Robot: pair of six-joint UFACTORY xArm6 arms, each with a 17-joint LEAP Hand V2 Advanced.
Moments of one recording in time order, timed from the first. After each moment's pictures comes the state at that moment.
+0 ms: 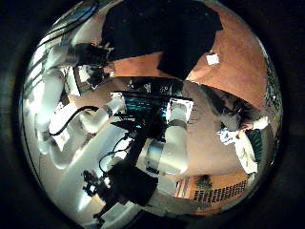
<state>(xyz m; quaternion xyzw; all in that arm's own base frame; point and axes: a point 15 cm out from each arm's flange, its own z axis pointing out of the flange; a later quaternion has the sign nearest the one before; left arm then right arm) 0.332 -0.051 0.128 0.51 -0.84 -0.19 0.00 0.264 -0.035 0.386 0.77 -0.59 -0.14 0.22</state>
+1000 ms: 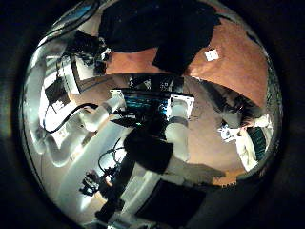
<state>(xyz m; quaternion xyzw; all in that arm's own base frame) 0.361 -0.082 0.198 0.50 -0.83 -0.21 0.07 0.286 -0.032 0.362 0.77 -0.58 -0.13 0.21</state>
